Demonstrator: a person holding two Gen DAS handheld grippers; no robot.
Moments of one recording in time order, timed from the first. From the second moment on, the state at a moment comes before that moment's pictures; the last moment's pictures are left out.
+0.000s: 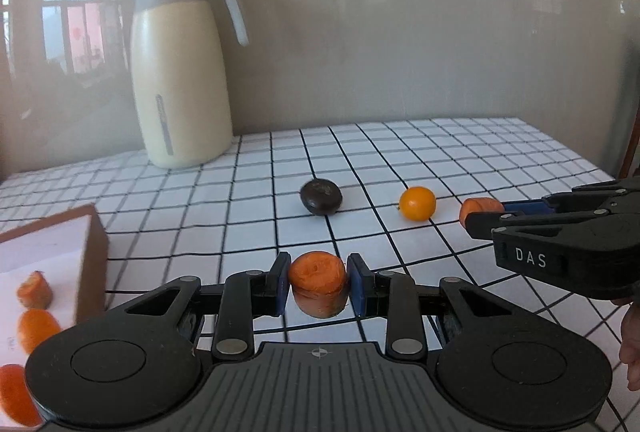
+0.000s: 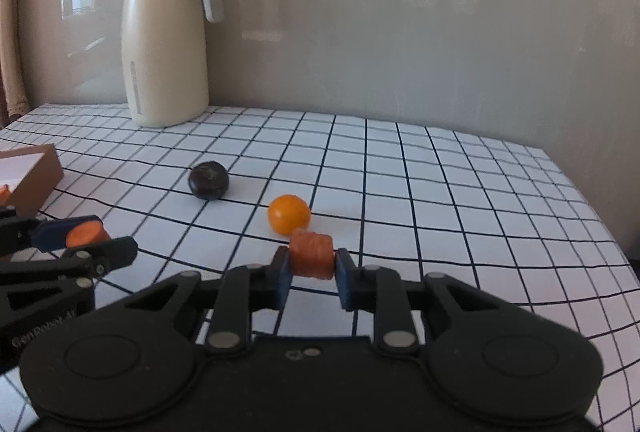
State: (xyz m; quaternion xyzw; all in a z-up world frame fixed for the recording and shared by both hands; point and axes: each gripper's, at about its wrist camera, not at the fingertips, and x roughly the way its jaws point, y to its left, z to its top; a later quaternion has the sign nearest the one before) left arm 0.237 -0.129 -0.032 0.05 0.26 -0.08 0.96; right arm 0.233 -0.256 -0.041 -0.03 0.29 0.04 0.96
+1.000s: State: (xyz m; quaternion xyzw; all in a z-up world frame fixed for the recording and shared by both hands) left arm 0.126 0.013 0.022 0.05 0.18 0.03 0.98; right arm 0.138 -0.138 0.009 -0.05 0.19 0.17 0.97
